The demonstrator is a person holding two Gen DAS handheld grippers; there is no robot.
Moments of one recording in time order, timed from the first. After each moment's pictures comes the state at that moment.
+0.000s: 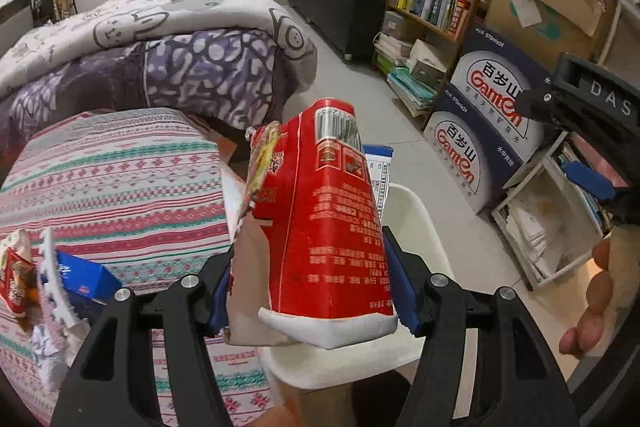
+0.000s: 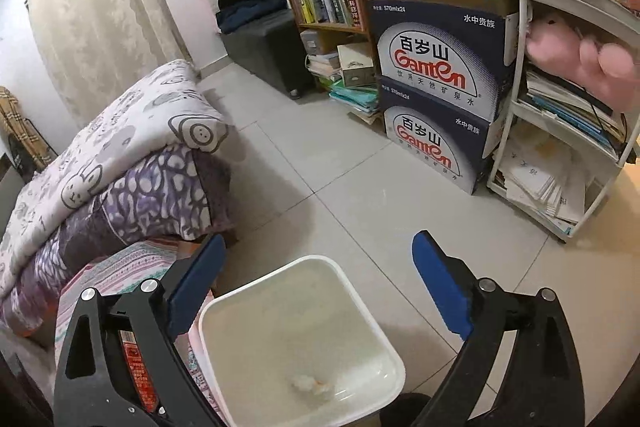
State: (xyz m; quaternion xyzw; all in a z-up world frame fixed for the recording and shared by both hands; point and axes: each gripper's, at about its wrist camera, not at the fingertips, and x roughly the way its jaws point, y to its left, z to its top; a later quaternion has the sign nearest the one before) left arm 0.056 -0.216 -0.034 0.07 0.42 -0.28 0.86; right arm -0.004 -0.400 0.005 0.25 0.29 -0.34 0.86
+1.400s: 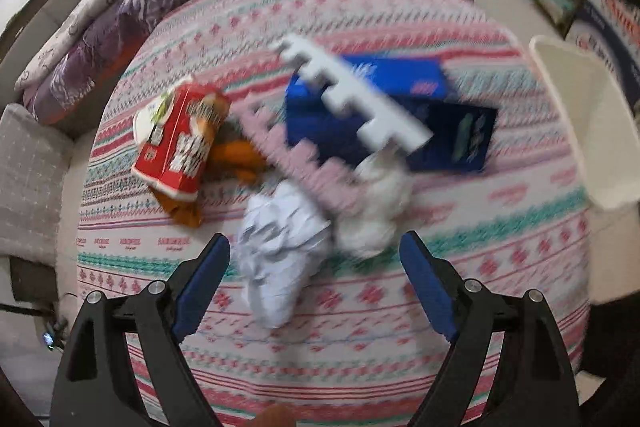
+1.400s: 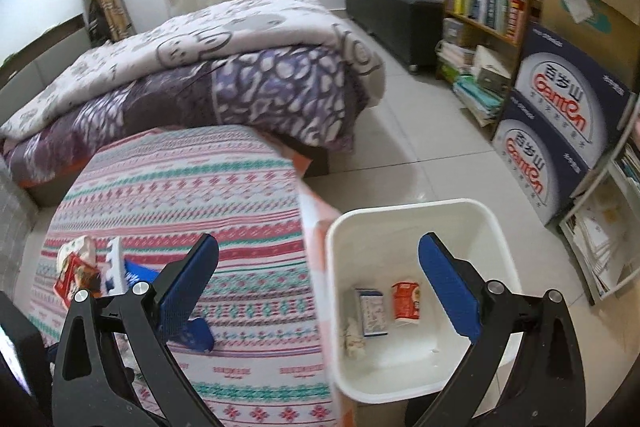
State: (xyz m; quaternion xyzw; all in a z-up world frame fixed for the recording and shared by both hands) left arm 0.078 0.040 -0.108 0.20 0.55 -0.08 0.81; right arm 0.072 -0.208 -0.031 0.11 0.37 -0.17 0.91
